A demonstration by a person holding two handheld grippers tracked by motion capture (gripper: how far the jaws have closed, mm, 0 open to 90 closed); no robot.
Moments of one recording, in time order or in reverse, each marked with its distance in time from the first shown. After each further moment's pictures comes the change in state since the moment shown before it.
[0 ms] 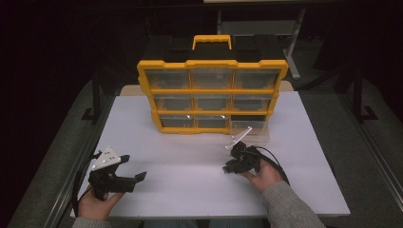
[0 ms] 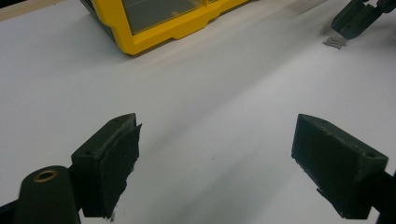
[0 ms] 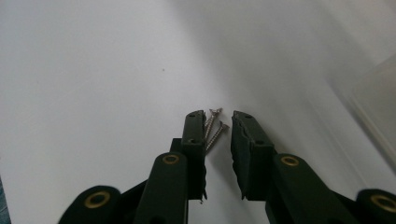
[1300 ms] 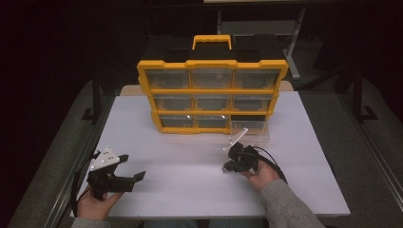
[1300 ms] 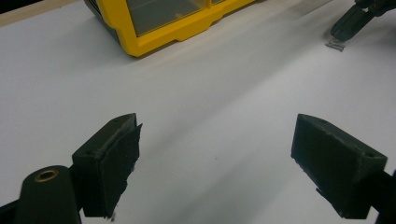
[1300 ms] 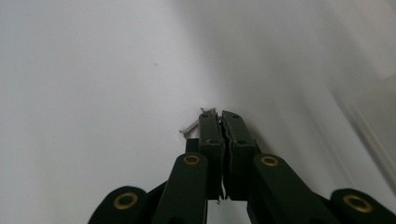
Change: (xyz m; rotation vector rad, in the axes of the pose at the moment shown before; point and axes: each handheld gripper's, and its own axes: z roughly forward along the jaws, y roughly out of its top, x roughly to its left) left arm 0.001 0.000 -0.002 0.004 0.009 0.011; right arm 0.000 0.003 0.006 0.015 -0.019 -0.084
